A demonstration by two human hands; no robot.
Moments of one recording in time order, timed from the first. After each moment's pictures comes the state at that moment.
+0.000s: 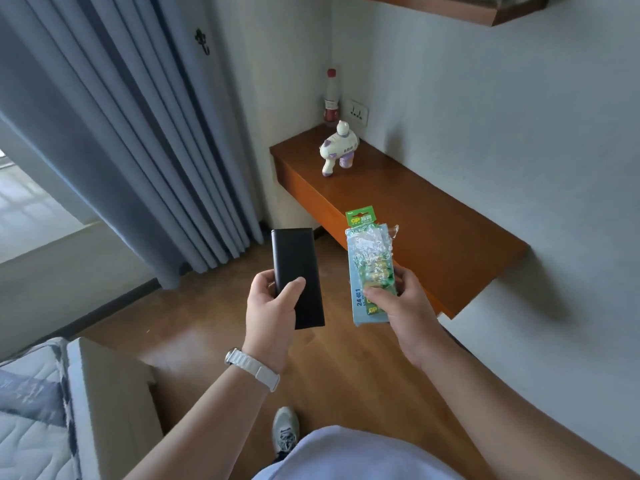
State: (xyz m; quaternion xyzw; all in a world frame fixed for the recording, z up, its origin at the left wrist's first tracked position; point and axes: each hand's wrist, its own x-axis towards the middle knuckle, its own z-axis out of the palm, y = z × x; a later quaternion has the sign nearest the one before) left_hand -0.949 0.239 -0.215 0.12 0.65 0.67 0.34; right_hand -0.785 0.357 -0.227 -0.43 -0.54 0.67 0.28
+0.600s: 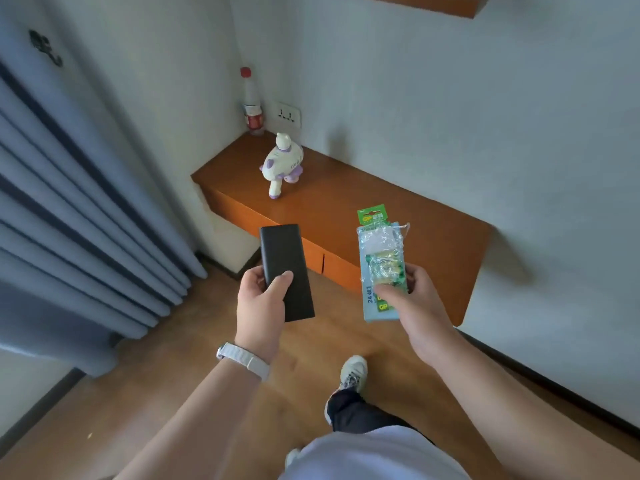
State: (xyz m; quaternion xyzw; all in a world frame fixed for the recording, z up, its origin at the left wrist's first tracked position) left_hand -1.101 0.393 -0.242 0.20 0.64 0.59 0.46; right_hand -0.877 0.442 -0.241 -0.57 -0.45 0.58 0.37
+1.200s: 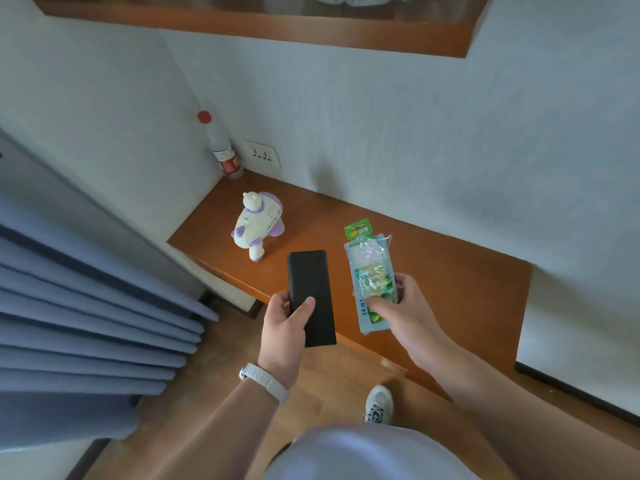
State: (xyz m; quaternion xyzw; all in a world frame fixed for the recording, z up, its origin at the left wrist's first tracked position) left_hand -1.073 0.601 -0.268 0.21 0.67 0.50 0.52; right_hand -0.879 0.653 -0.283 -0.56 -0.43 0.62 0.34
